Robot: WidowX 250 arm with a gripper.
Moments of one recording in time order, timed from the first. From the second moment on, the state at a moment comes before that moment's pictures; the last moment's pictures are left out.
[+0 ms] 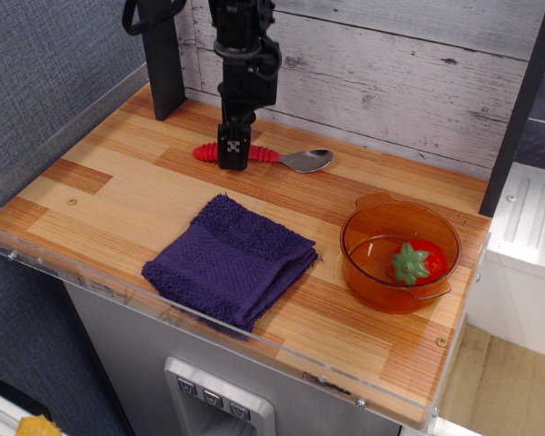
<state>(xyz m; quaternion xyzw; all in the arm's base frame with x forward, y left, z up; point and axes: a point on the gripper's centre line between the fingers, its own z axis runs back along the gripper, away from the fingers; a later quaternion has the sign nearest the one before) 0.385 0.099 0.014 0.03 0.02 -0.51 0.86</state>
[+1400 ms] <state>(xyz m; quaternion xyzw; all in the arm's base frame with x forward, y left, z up) 0.351 0.124 0.050 0.04 0.03 -0.50 0.87</state>
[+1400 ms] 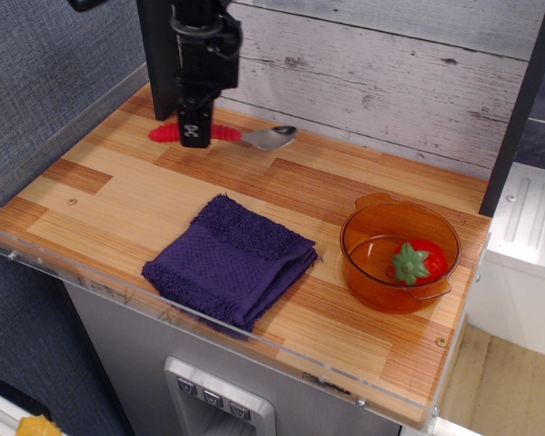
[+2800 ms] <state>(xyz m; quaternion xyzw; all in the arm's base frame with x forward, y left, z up) 0.239 0.059 0.045 0.02 0.06 -0.45 0.89</state>
